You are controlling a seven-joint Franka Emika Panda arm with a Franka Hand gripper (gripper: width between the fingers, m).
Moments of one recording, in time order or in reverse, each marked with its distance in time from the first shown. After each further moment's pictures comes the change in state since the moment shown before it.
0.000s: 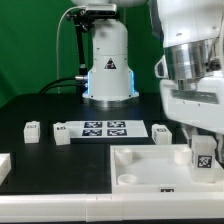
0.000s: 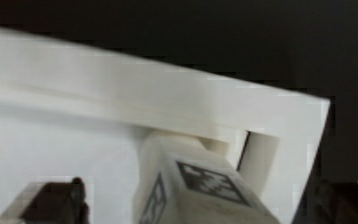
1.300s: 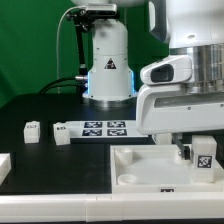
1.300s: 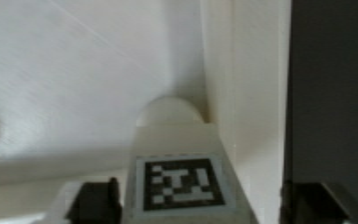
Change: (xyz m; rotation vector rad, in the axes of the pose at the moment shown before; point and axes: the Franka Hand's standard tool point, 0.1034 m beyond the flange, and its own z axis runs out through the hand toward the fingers) arm 0.001 0.005 0.006 -0.074 -0.010 -0.998
